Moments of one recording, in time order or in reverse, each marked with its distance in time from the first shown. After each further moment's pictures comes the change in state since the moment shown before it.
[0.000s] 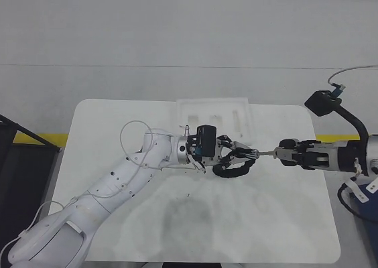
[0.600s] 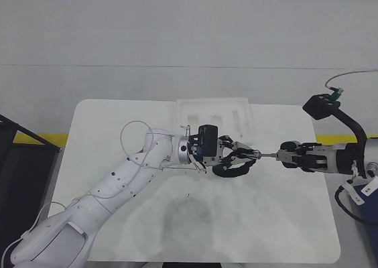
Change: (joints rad) left arm 0.009 -0.014 -0.020 -0.002 0.001 -0.020 -0.023; right arm -0.011 0.026 -0.011 -0.020 -0.026 0.002 -0.001
